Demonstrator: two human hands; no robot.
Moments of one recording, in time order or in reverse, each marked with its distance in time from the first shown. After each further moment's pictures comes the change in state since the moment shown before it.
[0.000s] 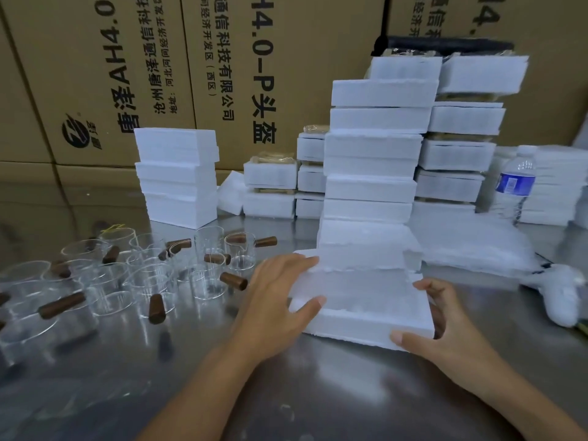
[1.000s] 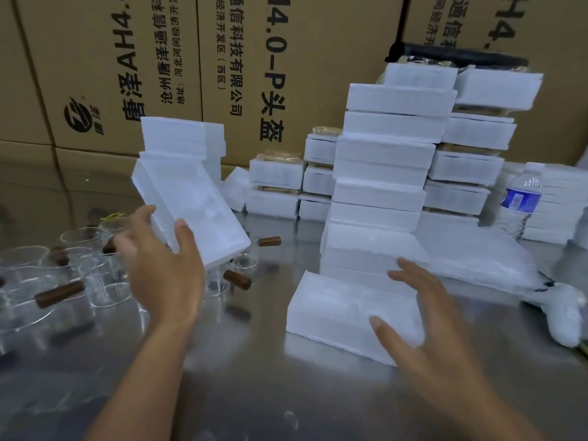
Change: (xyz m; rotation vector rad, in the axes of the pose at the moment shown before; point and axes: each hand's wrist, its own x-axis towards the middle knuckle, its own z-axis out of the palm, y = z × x) left_hand 0.015 -0.045 -0.071 0.074 0.886 -0.673; right_hand -0.008 -0.048 0.043 -0.538 0.176 -0.364
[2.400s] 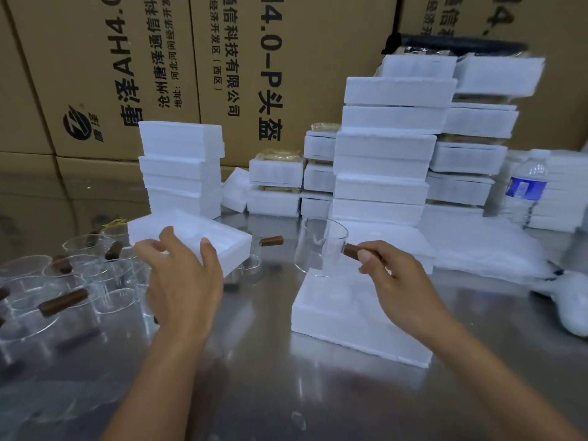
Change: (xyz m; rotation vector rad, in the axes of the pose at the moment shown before) left_hand -0.010 -0.001 -0.001 0.334 -0.227 0.092; right_hand 0.061 -0.006 0.025 0.227 -0.089 0.069
